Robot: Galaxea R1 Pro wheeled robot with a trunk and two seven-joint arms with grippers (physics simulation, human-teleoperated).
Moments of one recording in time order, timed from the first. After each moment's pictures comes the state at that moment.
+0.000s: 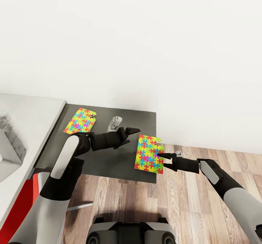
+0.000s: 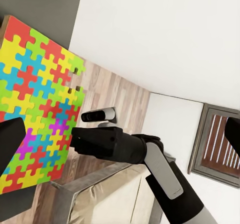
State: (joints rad) left arm -0.73 -0.04 -0.24 -1.55 1.63 0.97 0.60; right arm -0.81 -0.29 0.27 -0.61 -0.86 0.91 0.88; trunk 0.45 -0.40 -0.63
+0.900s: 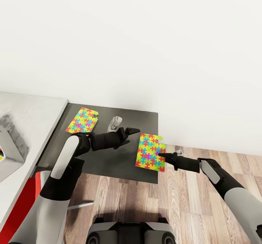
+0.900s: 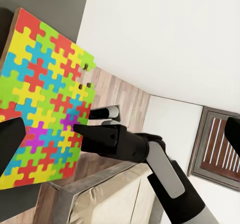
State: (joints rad) left arm -0.73 -0.04 -0.24 -1.55 1.63 0.97 0.60; right arm -0.81 -0.30 0.26 -0.62 -0.87 0.91 0.88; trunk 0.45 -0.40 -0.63
